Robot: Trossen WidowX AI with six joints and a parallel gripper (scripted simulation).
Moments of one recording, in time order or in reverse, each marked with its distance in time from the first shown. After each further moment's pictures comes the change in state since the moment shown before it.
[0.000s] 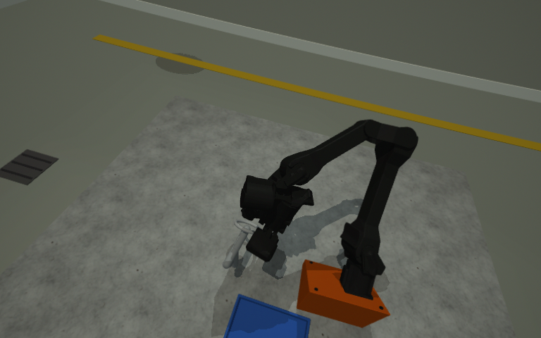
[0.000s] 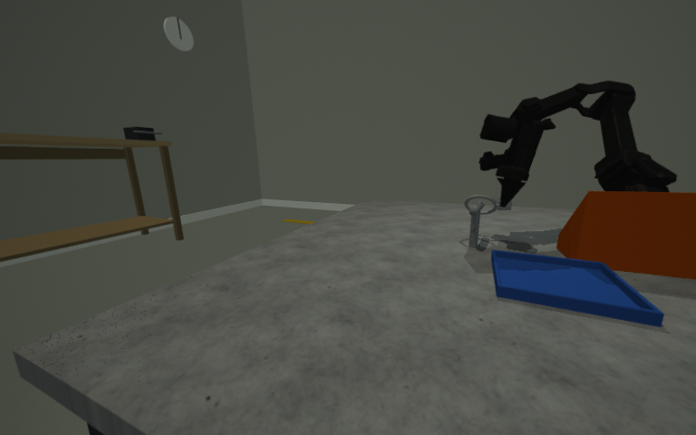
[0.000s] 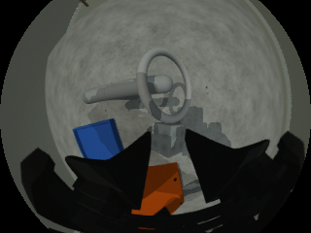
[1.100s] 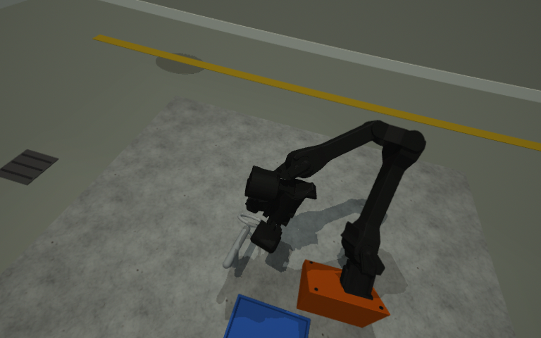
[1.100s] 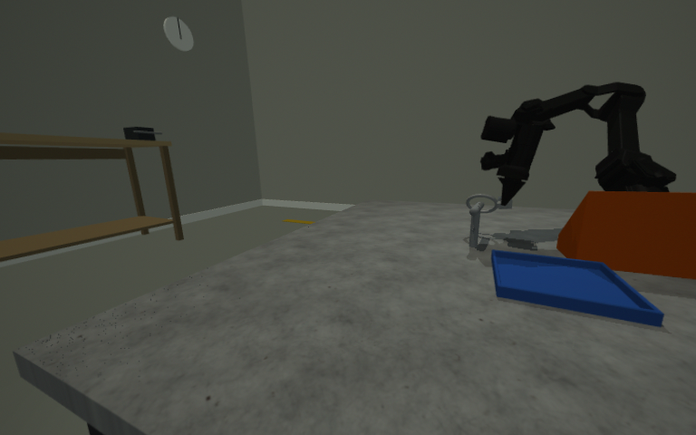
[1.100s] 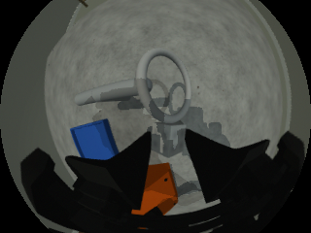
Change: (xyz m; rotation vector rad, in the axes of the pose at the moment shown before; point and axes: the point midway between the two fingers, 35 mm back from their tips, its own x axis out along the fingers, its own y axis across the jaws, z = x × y) arm -0.002 -0.022 0.001 -0.001 0.000 0.000
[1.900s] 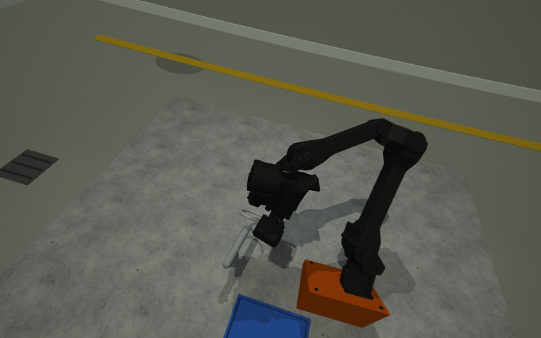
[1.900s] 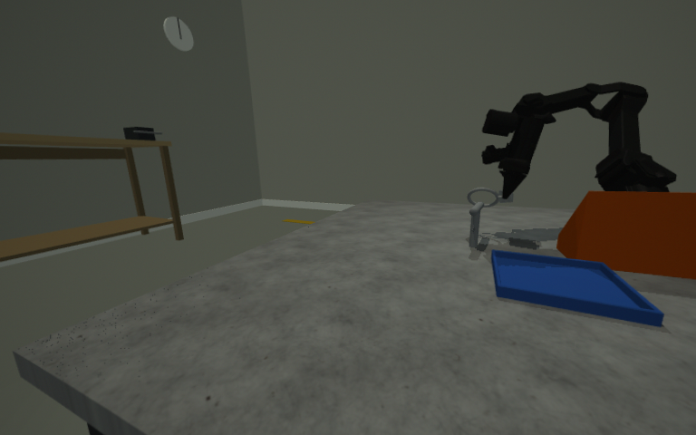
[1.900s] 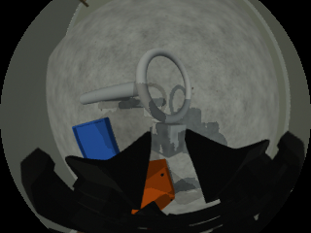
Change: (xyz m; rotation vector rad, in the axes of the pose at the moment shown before) arm -0.017 -0.007 0.003 -0.008 0.002 0.000
